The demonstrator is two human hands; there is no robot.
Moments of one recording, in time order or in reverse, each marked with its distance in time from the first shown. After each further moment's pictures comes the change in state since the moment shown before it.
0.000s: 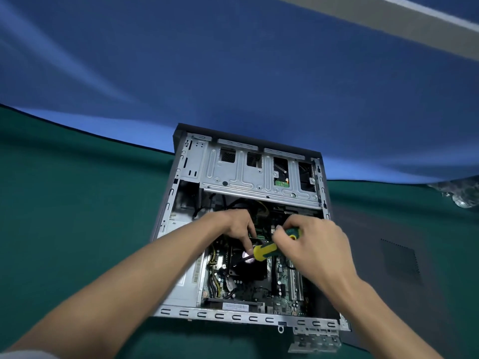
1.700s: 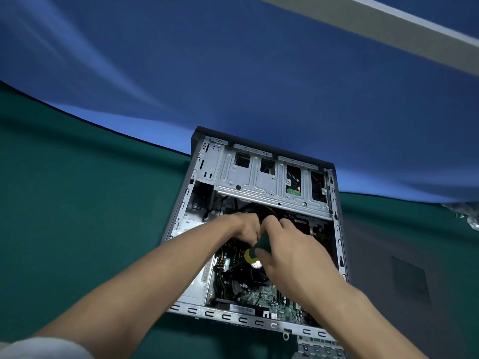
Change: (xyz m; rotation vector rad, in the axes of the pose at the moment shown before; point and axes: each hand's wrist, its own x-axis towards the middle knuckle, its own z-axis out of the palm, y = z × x) left_hand -0.020 0.008 -0.001 0.020 0.081 -0.070; right_hand -0.013 -0.052 -0.013 -0.164 -0.328 -0.269
